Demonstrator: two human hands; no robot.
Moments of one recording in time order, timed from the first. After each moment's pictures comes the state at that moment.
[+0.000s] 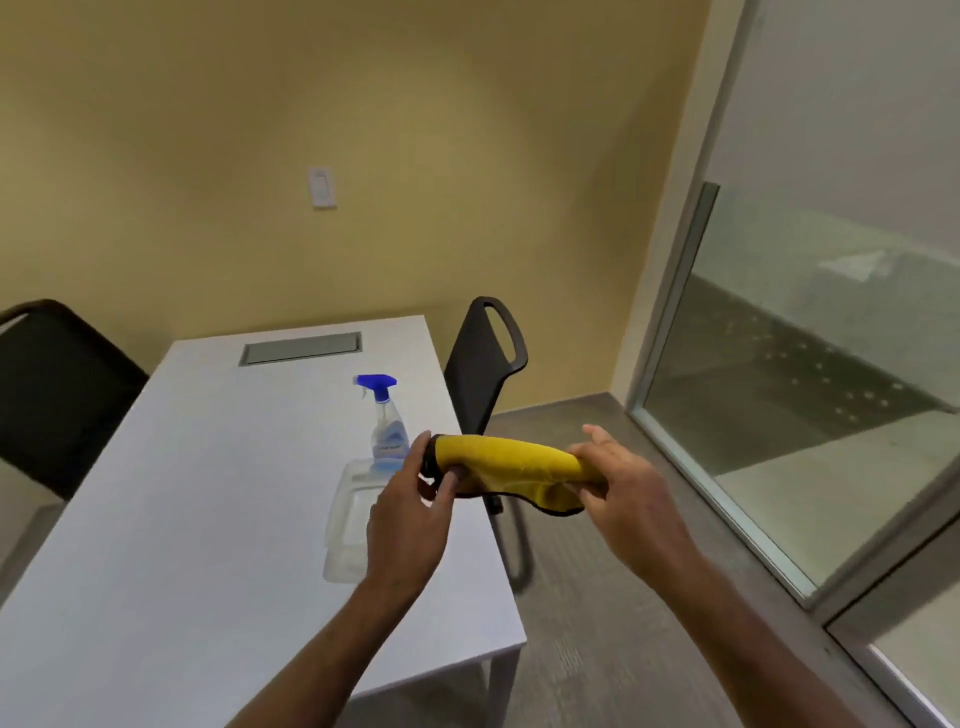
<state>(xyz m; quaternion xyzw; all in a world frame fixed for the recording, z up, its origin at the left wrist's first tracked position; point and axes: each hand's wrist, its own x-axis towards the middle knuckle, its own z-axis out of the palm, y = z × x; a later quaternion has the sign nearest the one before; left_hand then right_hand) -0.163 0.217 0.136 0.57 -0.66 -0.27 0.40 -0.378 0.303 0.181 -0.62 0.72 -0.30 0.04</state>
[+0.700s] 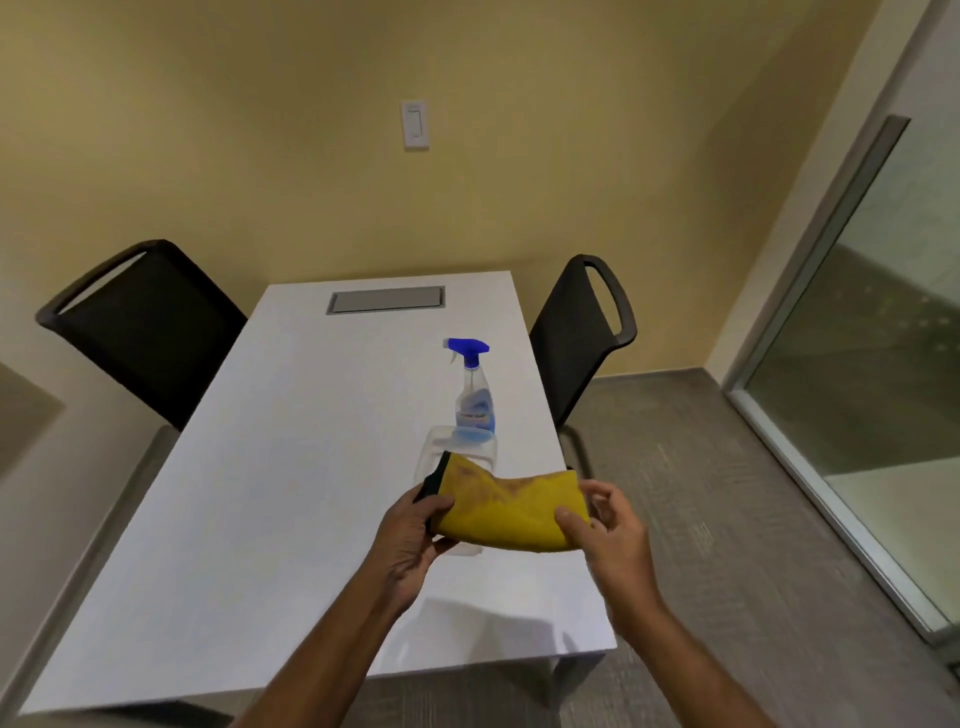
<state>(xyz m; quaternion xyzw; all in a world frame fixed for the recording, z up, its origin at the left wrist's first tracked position) -0.056 0.144 0.063 0.53 -0.24 -0.69 0.44 -0.275 0.210 0.049 -0.33 0.65 -0.54 0.42</state>
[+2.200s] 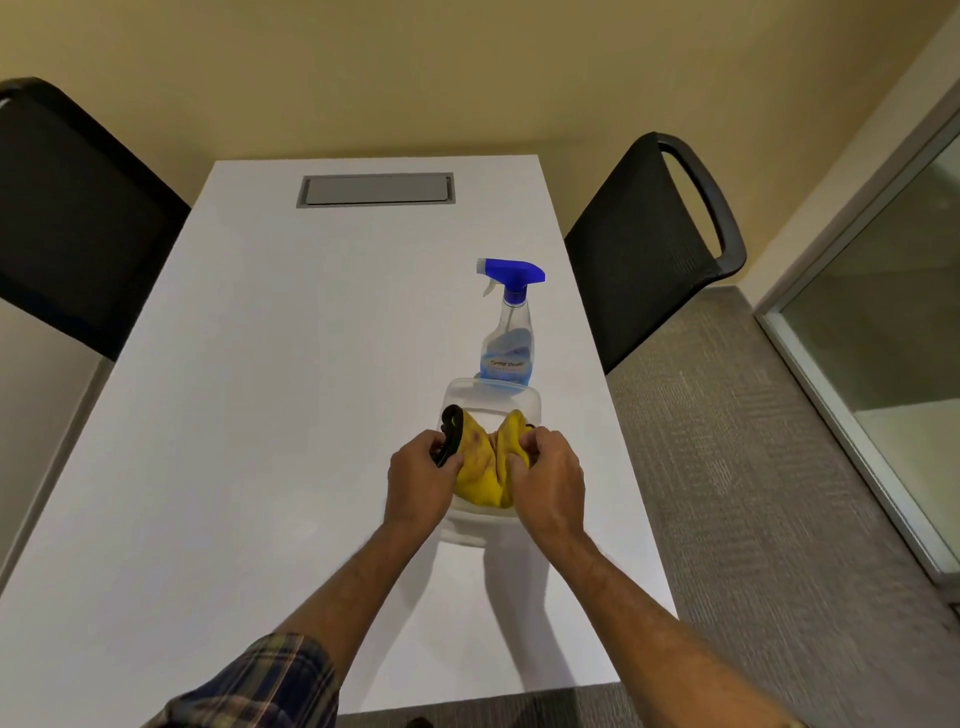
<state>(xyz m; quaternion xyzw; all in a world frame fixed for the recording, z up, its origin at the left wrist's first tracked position) -0.025 -0.015 -0.088 0.68 -0.57 -0.36 0.28 -0.174 0.018 -0.091 -0.46 0.78 -0.35 0.24</state>
